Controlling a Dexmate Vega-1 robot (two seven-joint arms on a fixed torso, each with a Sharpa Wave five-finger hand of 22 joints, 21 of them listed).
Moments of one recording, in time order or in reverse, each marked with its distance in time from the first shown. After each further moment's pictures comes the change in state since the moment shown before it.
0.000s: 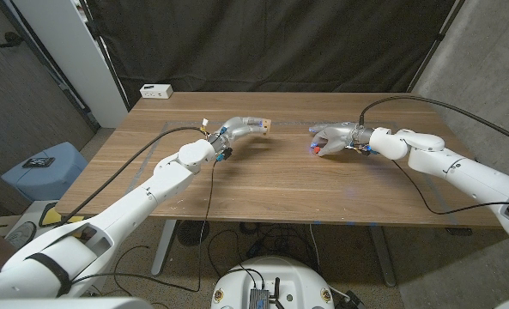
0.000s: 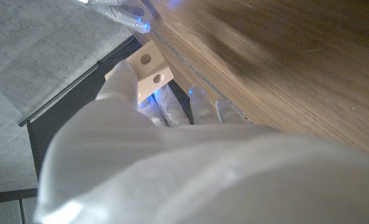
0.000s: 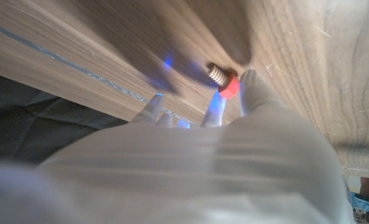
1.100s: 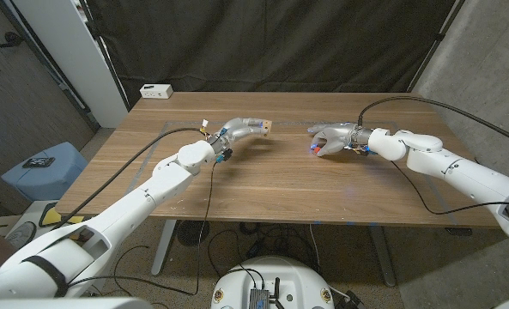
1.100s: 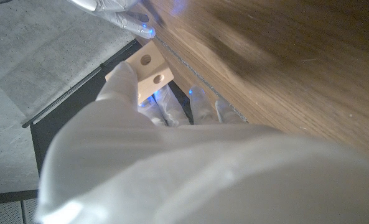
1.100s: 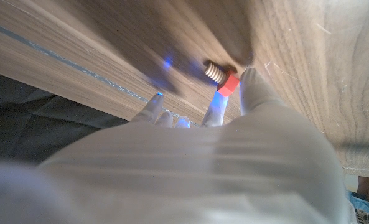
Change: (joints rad) left arm 0.017 0.015 -0.003 -0.030 -0.009 0.008 -0.008; left_hand -0.009 0.009 -0.003 0.001 0.005 -0.006 0.001 -0.003 -0.001 -0.005 -0.005 -0.011 0.000 0.000 0.000 0.000 -0.002 -0.005 0.005 0.000 0.000; right arm 0.007 0.007 -0.011 0.010 -0.007 0.012 -0.013; right_hand 0.010 0.000 -0.008 0.008 0.000 0.040 0.002 0.034 0.019 0.018 -0.004 0.000 0.000 0.007 0.000 0.006 0.005 0.011 0.011 0.000 0.000
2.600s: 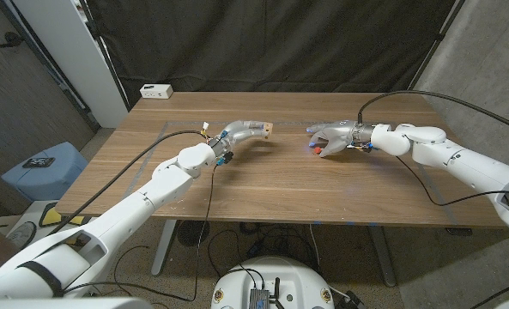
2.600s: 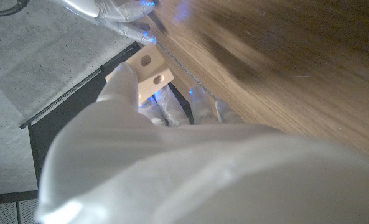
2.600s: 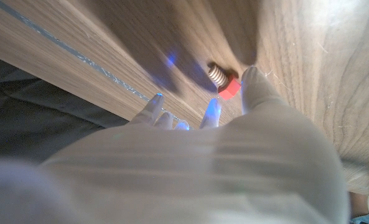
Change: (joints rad) left arm 0.027 0.011 -0.003 -0.048 -0.012 0.032 0.011; left_hand -0.008 0.008 -0.001 -0.001 0.000 -0.006 0.001 -0.004 0.000 -0.005 0.005 -0.008 0.000 0.000 0.000 0.000 -0.005 0.000 0.000 0.000 0.000; right arm 0.084 0.008 -0.049 0.097 -0.091 0.137 -0.031; right_hand 0.009 -0.009 -0.008 0.008 0.008 -0.191 -0.005 -0.057 -0.003 -0.042 -0.013 -0.016 0.000 -0.008 0.000 -0.004 0.009 -0.008 0.000 -0.005 0.005
